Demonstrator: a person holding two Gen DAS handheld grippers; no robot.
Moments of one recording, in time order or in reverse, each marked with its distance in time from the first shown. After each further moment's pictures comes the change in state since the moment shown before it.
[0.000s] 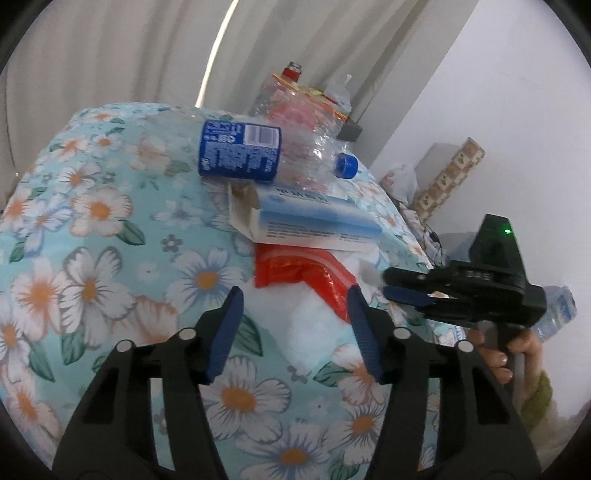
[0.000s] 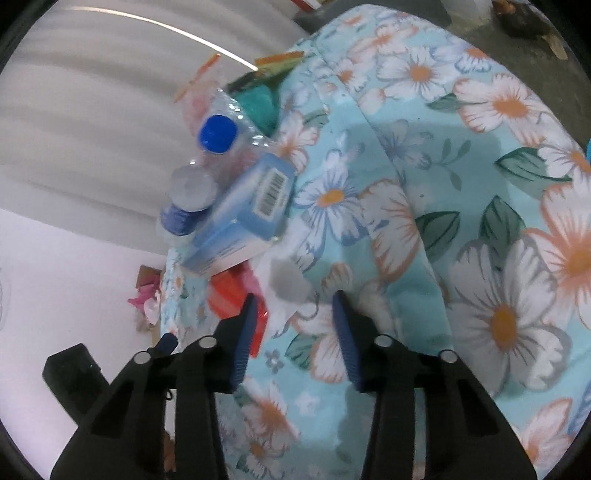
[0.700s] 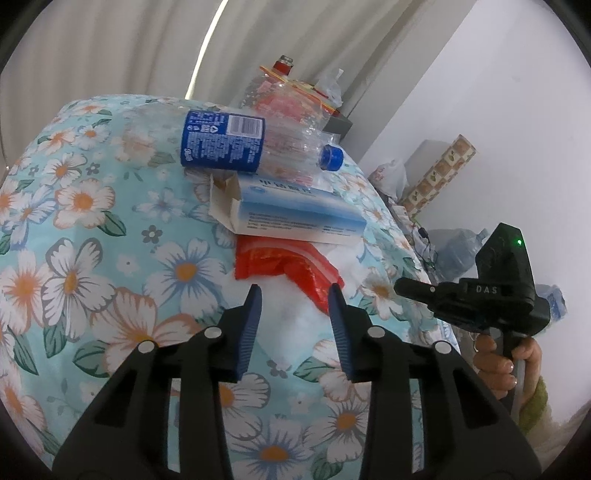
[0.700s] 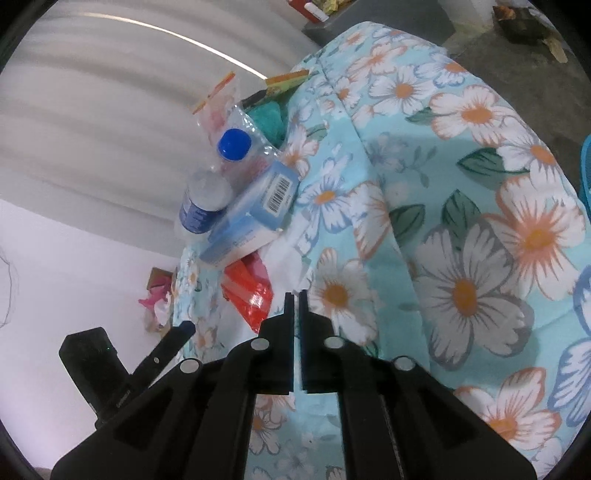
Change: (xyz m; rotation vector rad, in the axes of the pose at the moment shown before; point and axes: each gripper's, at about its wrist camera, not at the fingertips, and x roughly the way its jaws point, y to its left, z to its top) left arm 0.003 -0.006 -0.001 -0.007 0.023 -0.040; right arm -0.036 -0.009 -0.009 -0.019 -0.030 0.053
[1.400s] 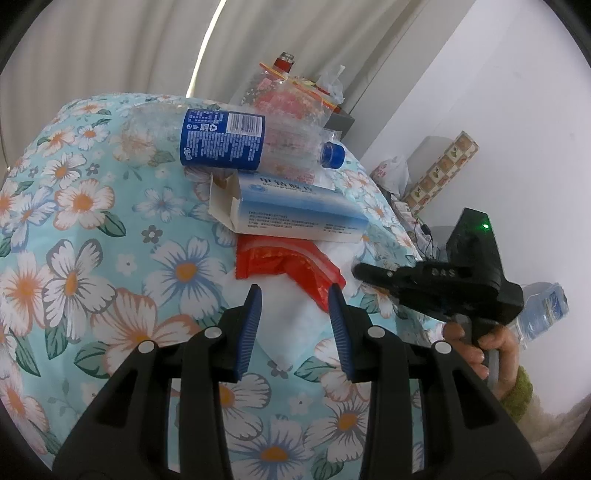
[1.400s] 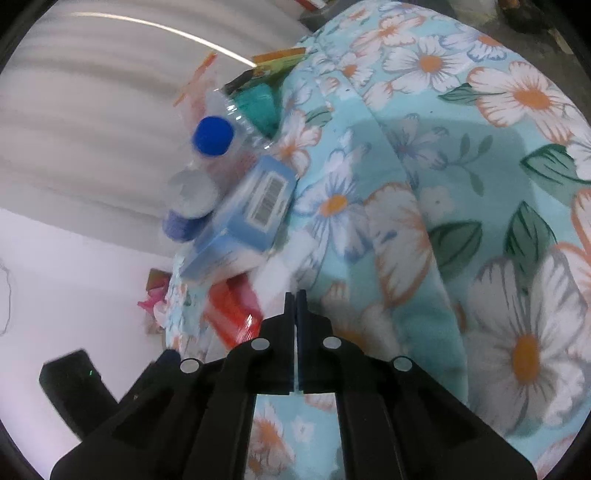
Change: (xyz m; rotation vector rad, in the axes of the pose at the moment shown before) left arm 0.003 0.000 0.000 0.004 0.015 0.011; right arm 0.046 0.002 0.012 0.009 0.024 0.007
